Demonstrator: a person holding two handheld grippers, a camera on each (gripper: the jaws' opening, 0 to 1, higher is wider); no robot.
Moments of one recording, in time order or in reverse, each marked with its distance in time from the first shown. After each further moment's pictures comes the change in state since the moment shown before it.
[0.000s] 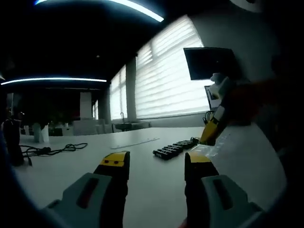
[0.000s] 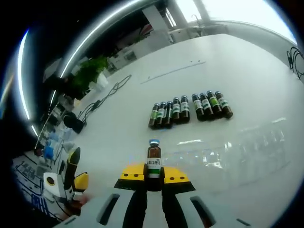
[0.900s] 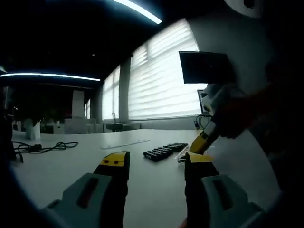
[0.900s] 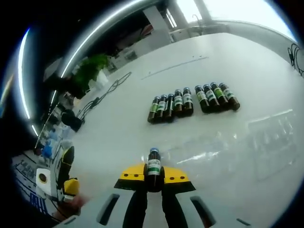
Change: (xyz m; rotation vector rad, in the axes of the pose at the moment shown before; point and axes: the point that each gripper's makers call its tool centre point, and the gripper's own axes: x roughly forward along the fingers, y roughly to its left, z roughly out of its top) left arm -0.002 -0.019 0.001 -0.061 -0.006 -0.121; right arm 0.016 -0.004 -0.013 -0.007 -0.014 0.007
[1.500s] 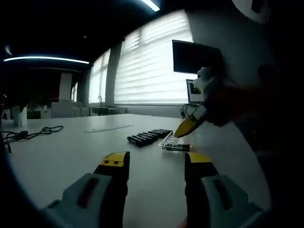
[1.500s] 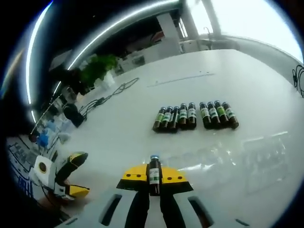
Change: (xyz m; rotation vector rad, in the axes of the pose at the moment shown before) left arm 0.001 -0.028 -0.027 -0.030 0.159 -0.133; right arm -0.012 0.004 0.014 -0.136 -0.079 -0.008
